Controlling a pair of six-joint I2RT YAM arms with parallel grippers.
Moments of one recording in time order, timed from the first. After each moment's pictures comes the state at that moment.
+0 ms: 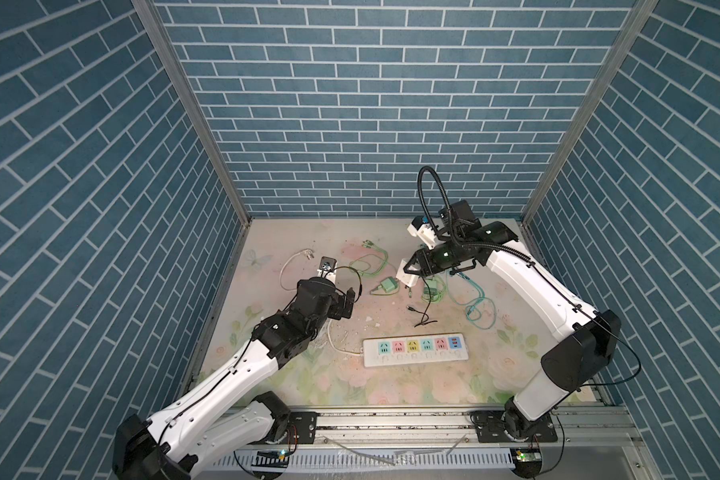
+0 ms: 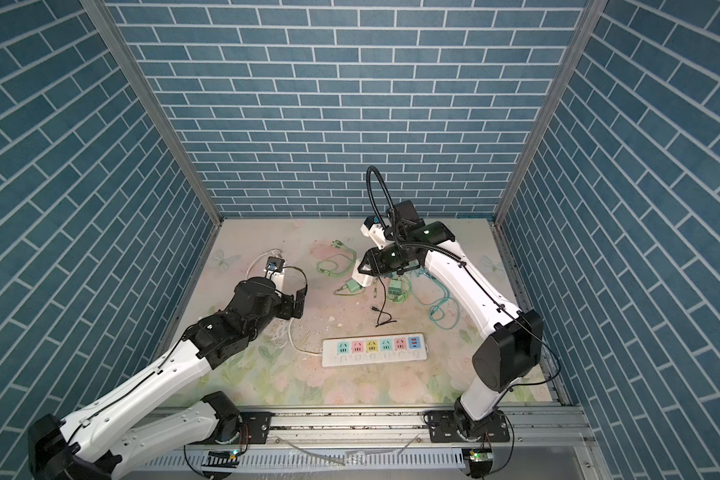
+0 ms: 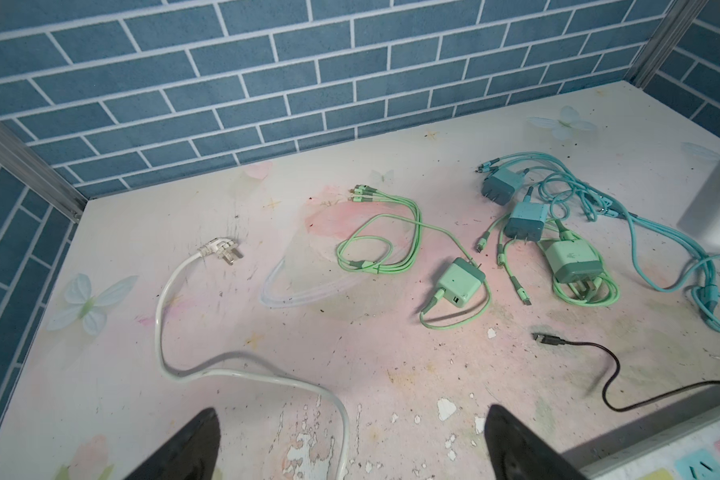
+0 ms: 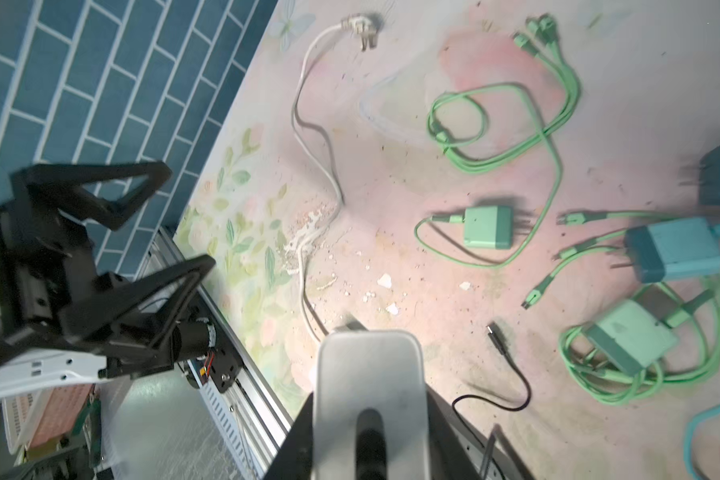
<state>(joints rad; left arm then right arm) -0.68 0.94 0.80 -0.41 -0.38 -0.21 0.58 1.63 1.64 -1.00 -0.51 0.09</state>
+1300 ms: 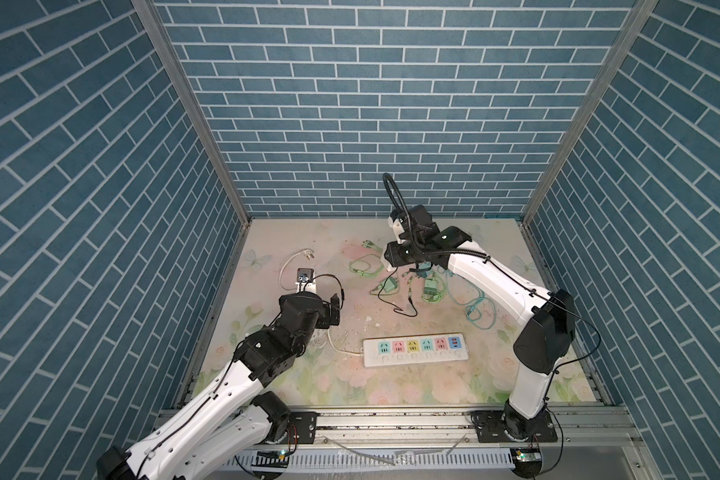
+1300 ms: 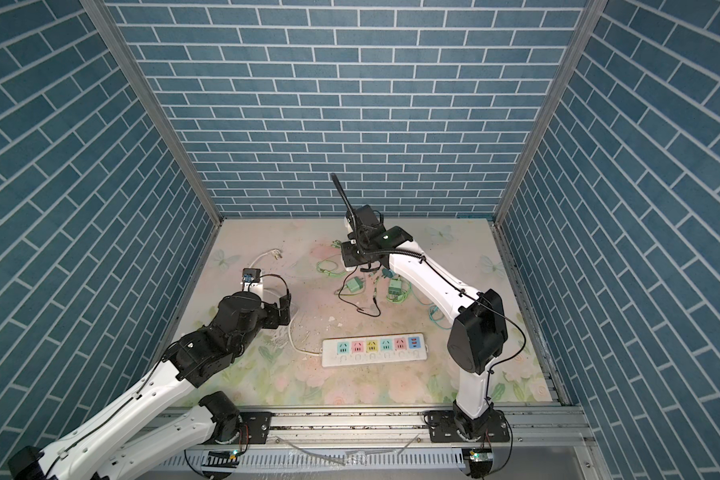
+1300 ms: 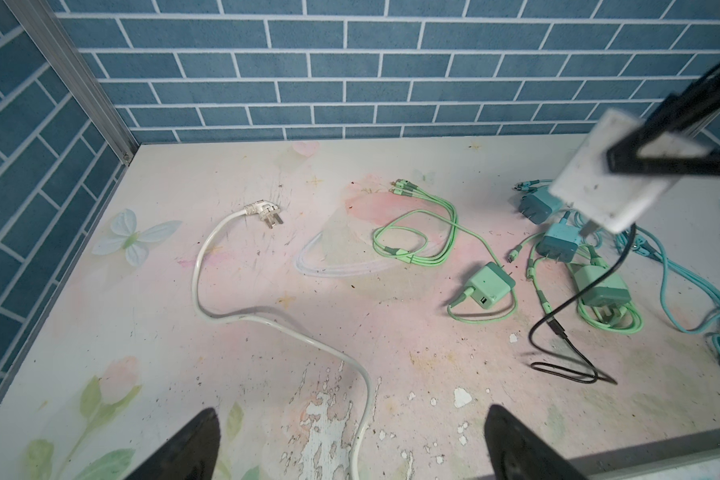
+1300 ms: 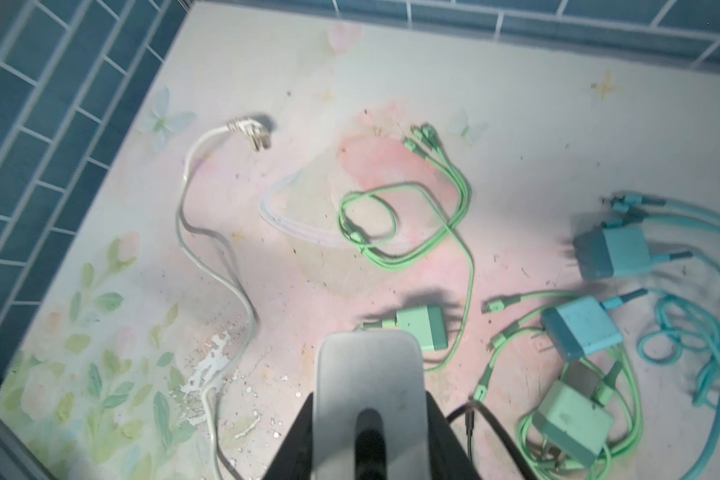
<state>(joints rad) -0.67 0.78 0.71 -0.50 -0.47 -0.36 0.77 1.84 1.74 -0.78 -0.01 0.35</state>
